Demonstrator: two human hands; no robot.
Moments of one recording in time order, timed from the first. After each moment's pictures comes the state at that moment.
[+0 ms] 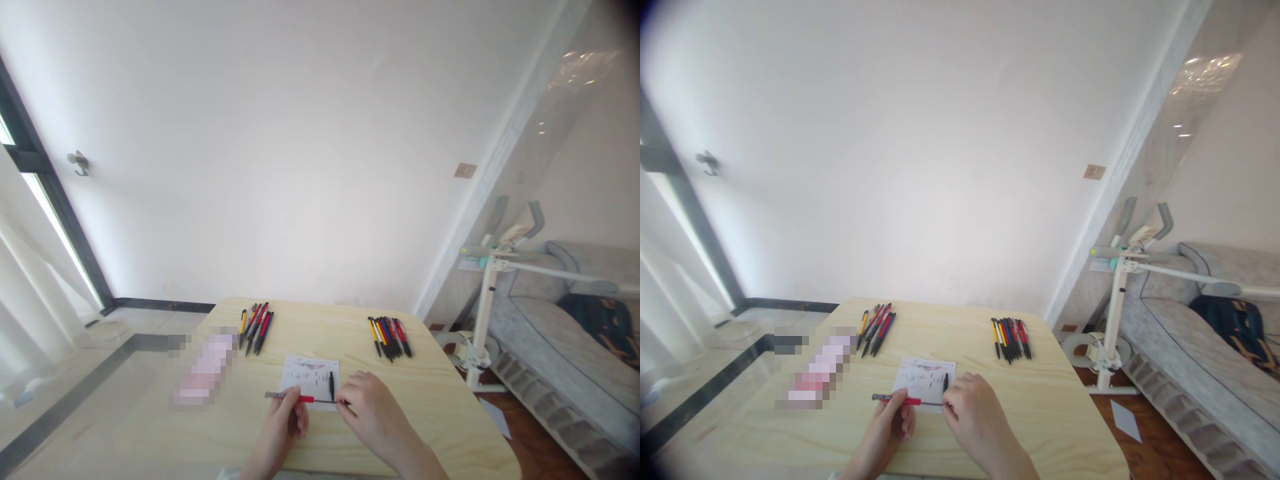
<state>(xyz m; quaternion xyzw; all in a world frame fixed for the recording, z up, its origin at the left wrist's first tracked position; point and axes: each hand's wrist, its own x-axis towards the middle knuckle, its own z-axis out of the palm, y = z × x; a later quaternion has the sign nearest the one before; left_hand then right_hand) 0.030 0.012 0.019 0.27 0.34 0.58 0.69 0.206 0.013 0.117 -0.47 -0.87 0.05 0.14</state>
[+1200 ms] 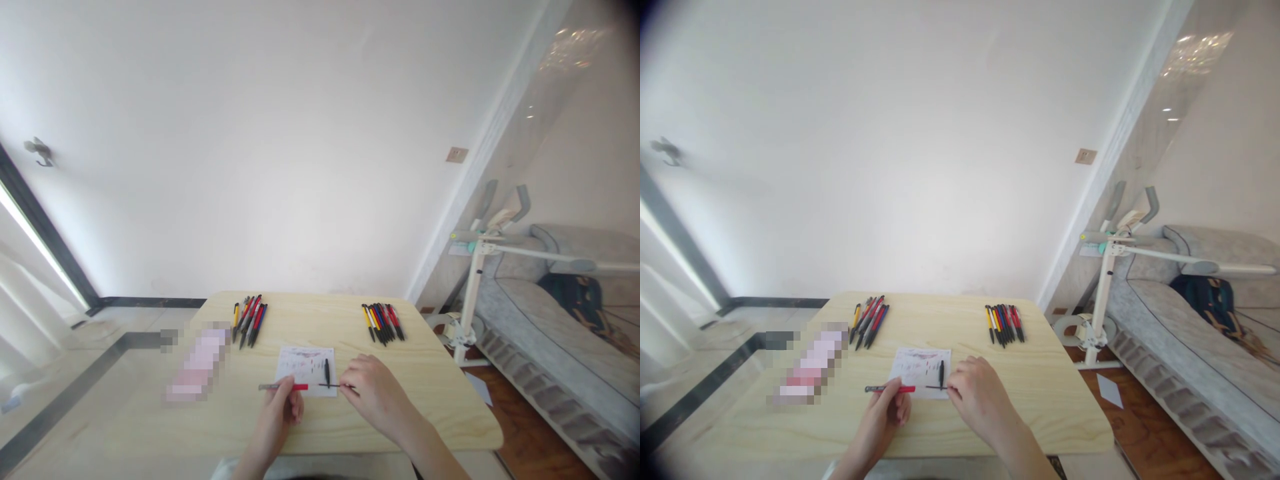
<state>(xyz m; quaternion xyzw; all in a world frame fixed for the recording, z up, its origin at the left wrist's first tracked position) 0.030 0.012 0.027 0.27 0.35 0.58 0.68 0.220 0.015 0.126 -0.47 -0.87 0.03 0.11</state>
